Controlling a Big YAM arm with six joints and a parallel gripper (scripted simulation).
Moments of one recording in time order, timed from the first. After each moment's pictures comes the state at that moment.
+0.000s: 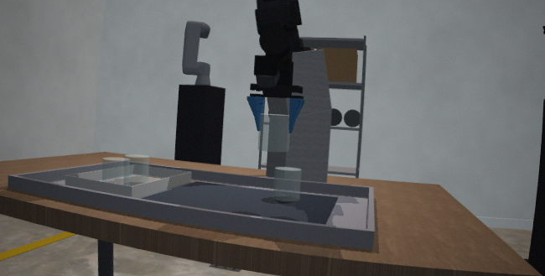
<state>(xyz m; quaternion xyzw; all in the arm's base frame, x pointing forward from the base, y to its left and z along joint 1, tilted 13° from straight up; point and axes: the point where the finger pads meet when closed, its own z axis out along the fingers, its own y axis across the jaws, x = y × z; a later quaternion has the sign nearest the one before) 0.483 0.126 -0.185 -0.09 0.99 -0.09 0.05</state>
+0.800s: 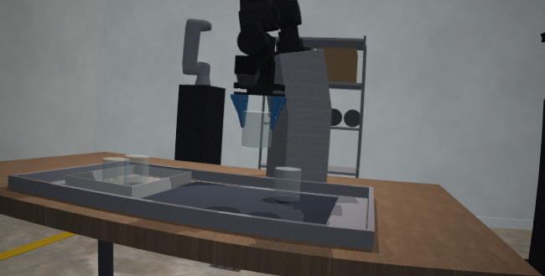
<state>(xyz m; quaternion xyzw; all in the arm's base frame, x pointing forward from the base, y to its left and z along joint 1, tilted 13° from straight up) 0.469 0.079 -0.176 -0.08 0.99 -0.09 0.05</state>
